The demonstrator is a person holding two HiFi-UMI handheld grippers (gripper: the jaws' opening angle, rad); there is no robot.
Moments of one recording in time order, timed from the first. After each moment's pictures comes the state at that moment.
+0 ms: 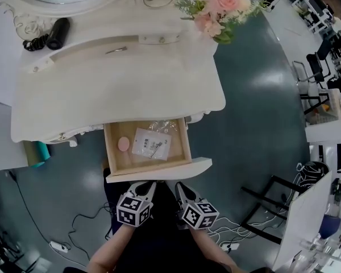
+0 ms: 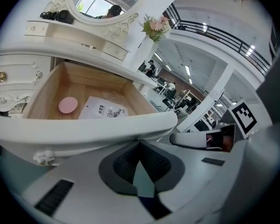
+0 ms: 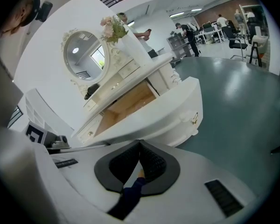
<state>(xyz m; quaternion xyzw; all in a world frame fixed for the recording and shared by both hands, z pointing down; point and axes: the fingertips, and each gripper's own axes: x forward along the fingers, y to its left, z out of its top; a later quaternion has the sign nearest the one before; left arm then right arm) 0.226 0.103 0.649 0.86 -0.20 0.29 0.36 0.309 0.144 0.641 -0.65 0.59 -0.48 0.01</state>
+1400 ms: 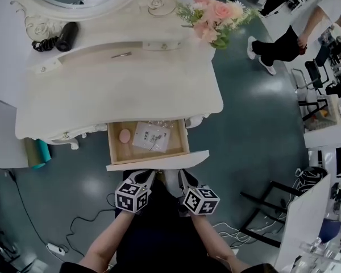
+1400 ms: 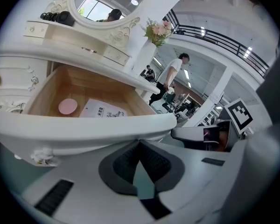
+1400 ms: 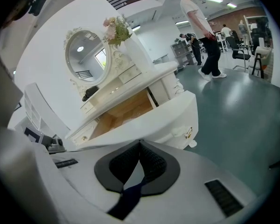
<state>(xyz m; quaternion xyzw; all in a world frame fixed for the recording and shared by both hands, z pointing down) 0.236 0.066 0.650 0.87 -0.21 0.26 0.35 0.340 0.104 0.637 -0.67 0.60 -0.43 0.00</state>
